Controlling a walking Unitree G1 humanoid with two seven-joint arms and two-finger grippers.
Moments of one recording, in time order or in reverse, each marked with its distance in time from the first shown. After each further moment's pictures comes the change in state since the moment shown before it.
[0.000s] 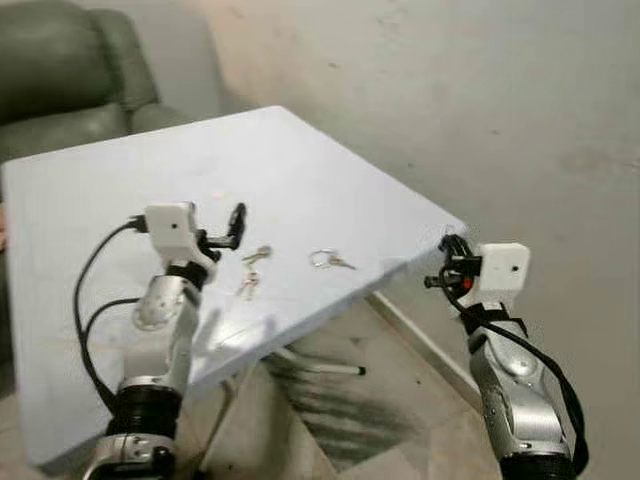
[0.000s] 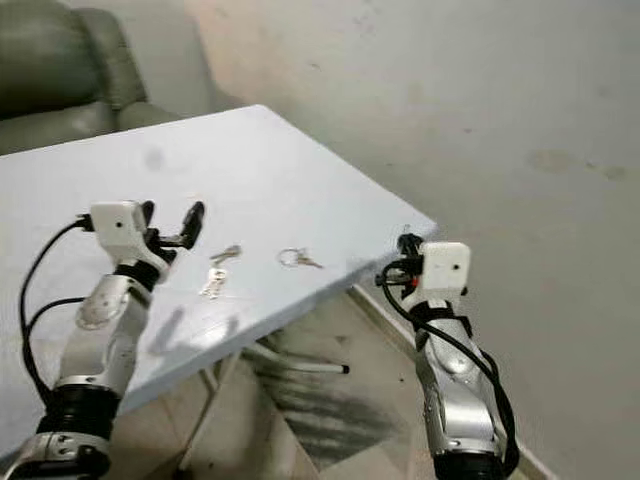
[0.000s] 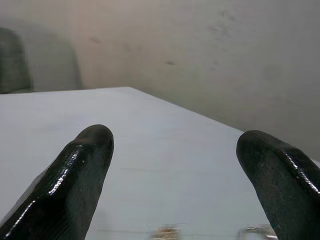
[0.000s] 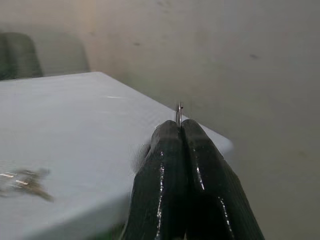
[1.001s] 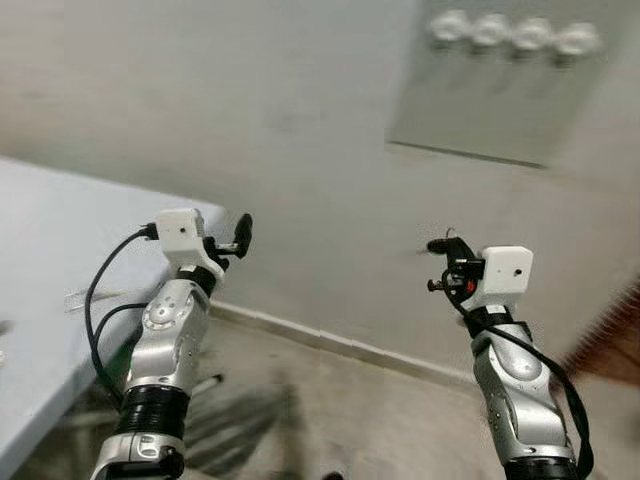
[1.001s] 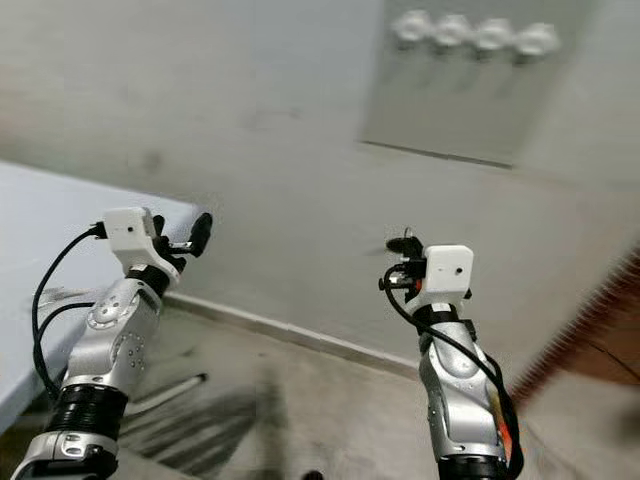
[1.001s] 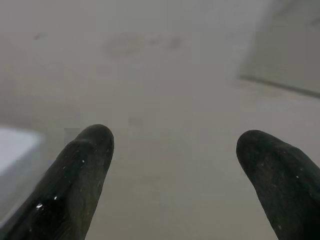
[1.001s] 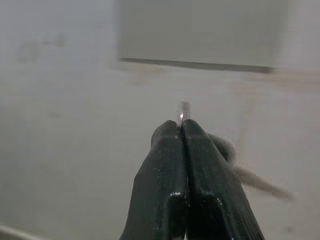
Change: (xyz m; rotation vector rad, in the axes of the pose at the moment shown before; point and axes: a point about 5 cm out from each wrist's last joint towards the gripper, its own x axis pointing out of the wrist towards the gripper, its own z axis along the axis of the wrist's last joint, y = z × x) left arm 0.001 -0.006 -0.012 -0.067 0.104 0.003; right arm -0.006 -0.002 -0.003 0.000 0.014 -0.009
